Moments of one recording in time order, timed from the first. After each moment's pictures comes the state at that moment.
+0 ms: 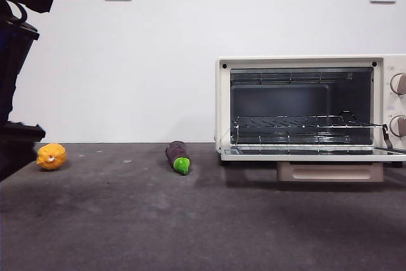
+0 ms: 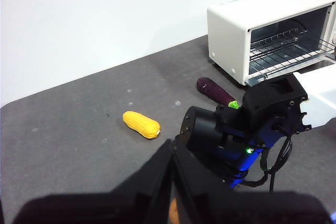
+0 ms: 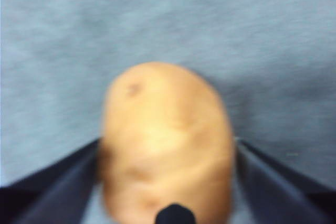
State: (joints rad) left arm -0.87 0.33 1.33 -1.32 -0.55 -0.04; right arm 1.14 2.58 2.34 -0.79 -0.10 0.04
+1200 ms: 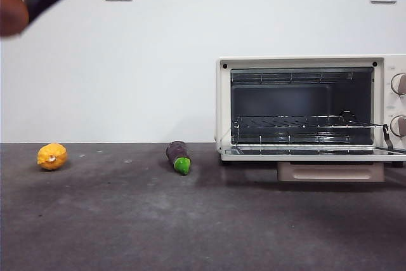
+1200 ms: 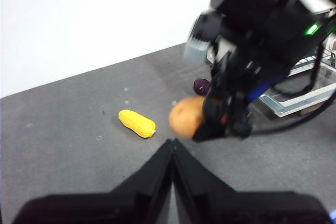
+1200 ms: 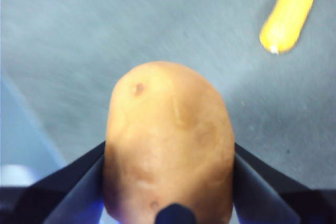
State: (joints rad) left arm -0.87 0.33 1.33 -1.32 -0.54 -0.08; right arm 1.14 2.52 2.98 -1.36 0.08 0.13
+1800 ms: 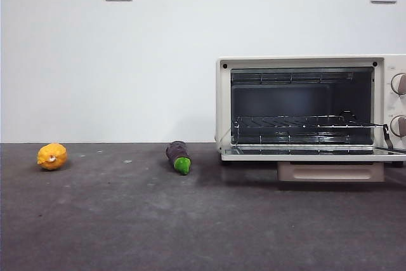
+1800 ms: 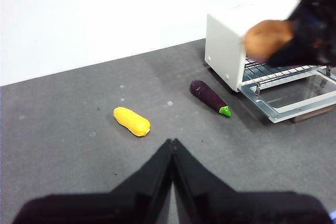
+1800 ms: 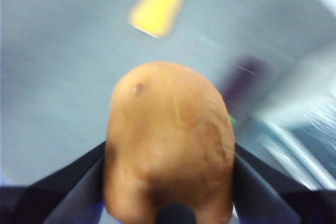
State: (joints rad) left arm -0.87 0.33 1.33 -1.32 -0.54 -0.14; right arm 1.12 1.97 2.36 -1.36 0.49 0.12
